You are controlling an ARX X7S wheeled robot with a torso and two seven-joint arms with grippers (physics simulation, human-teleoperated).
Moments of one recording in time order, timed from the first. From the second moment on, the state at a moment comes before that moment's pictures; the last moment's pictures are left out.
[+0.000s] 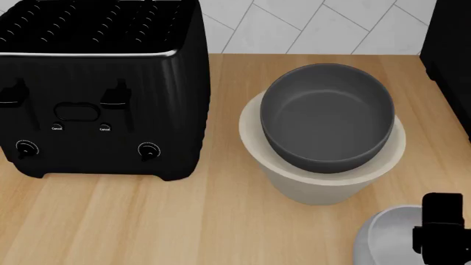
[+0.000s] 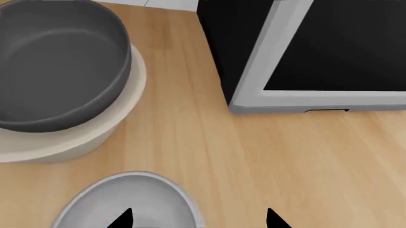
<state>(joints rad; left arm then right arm) -0.85 -0.55 -0.11 0.79 -0.78 -0.65 -0.30 0.92 1.16 -0.26 -0.33 2.15 1.19 1.32</state>
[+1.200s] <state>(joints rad) -0.85 -0.57 -0.10 0.80 -0.79 -0.65 -0.31 0.65 1.06 -0.24 -0.23 1.73 1.07 0.99</state>
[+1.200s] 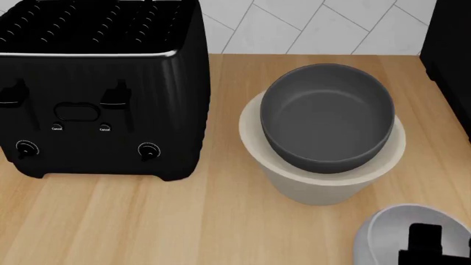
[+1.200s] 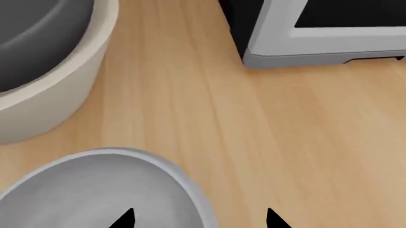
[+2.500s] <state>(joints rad) -0.88 -0.59 -0.11 0.81 -0.84 -0.65 -0.34 1.03 1.13 -0.34 -0.30 2.09 1.20 1.29</state>
